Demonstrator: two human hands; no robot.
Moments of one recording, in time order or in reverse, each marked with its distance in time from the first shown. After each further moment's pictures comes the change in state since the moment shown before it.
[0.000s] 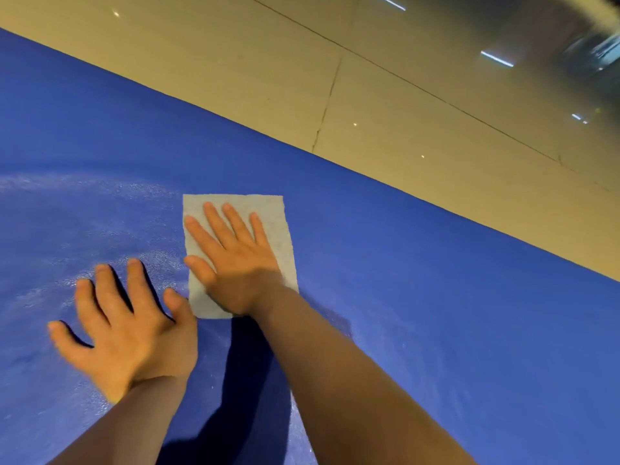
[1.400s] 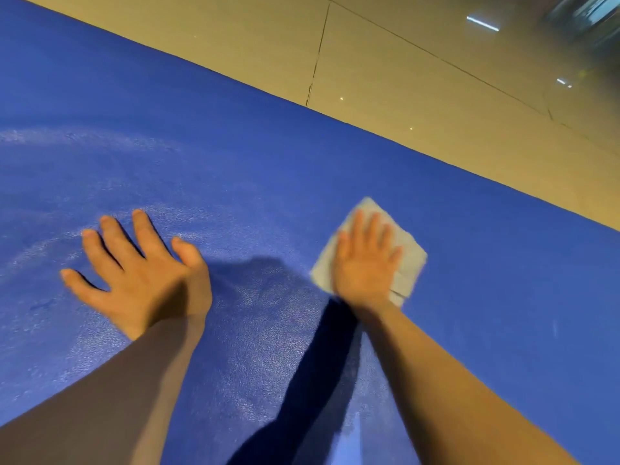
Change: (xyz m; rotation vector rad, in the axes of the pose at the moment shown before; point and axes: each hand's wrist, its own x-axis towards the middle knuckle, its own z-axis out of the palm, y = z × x) left_hand 0.003 0.001 -0.003 0.035 -0.050 -0.007; right_hand -0.120 0.066 -0.011 -0.103 0.054 0.966
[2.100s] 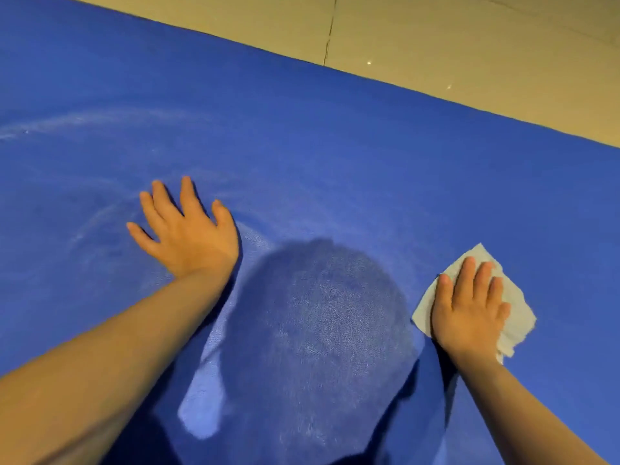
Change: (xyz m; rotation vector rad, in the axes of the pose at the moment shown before) left_hand 0.004 -0.004 -0.027 -0.064 -0.206 0.059; right_hand -0.099 0.132 0.010 0.122 0.048 0.200
